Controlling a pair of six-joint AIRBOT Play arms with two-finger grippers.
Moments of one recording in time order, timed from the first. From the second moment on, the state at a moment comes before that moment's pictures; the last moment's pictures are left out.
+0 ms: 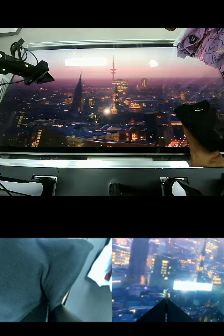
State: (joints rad) left arm 0.08 -1.63 1.91 1.13 -1.48 -1.75; right arm -0.43 -1.03 0.96 -2.05 1.50 2.38
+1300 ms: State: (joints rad) left arm 0.08 -1.63 1.91 1.13 -1.48 -1.75; right arm -0.41 -1.02 0.87 -2.06 1.43 2.29
